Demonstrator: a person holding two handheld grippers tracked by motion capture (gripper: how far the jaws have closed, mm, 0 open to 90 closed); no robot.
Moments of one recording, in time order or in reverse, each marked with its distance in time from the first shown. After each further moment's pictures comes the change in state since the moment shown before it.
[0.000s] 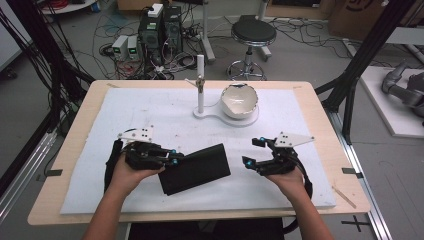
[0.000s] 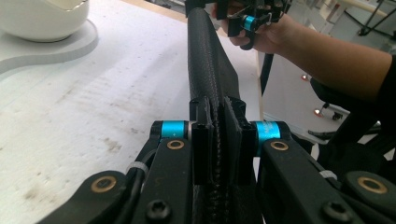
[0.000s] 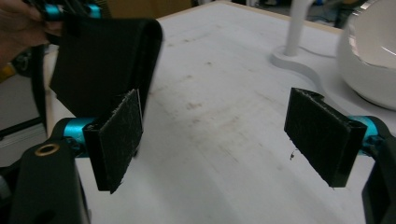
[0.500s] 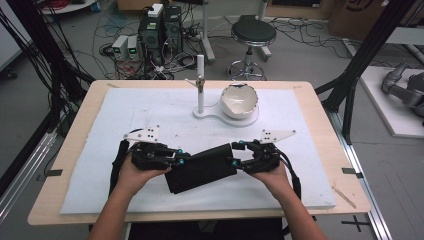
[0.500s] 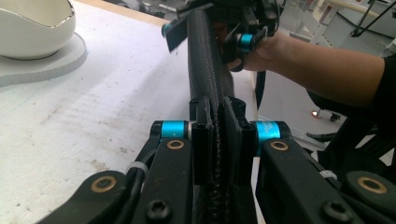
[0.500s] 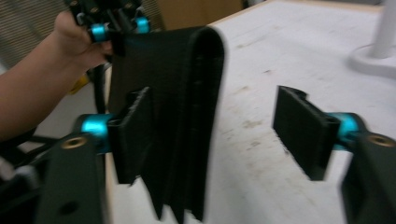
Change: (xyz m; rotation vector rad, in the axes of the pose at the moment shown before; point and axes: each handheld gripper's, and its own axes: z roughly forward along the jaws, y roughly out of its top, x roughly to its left) left arm -0.004 0.005 0.012 -0.029 -0.020 0.022; right arm 0.005 0.007 0.038 0.000 0.236 0.079
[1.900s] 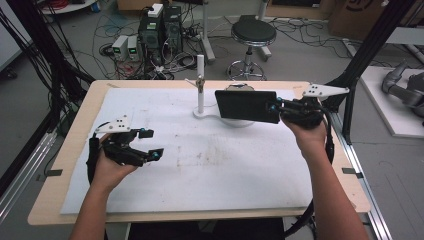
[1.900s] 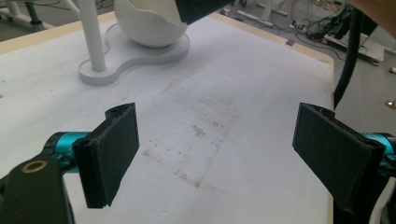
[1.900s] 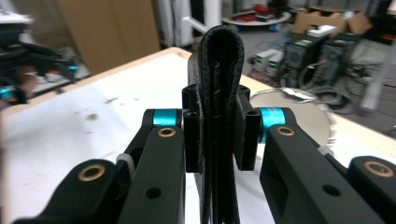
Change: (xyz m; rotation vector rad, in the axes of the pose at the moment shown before) left arm 0.014 -0.008 -0.066 -0.031 0.351 -0.075; right arm -0.039 0.099 -0.102 -0.074 -0.373 -0.075
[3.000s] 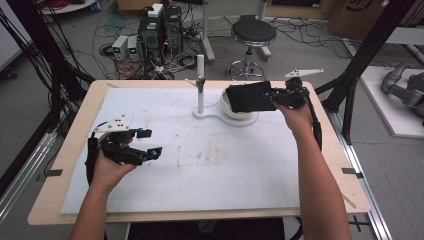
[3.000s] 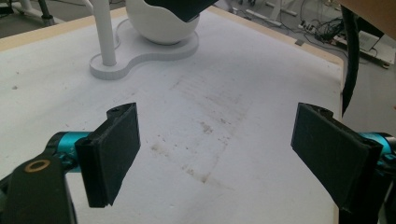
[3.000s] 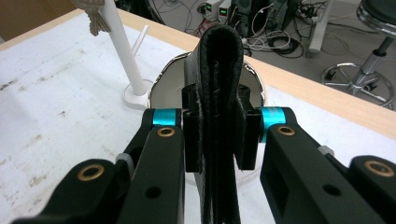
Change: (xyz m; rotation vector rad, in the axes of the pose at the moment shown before) left arm 0.000 -0.001 0.000 0.016 0.008 -0.010; right arm -0.059 0.003 0.061 0.212 -0.199 0.088
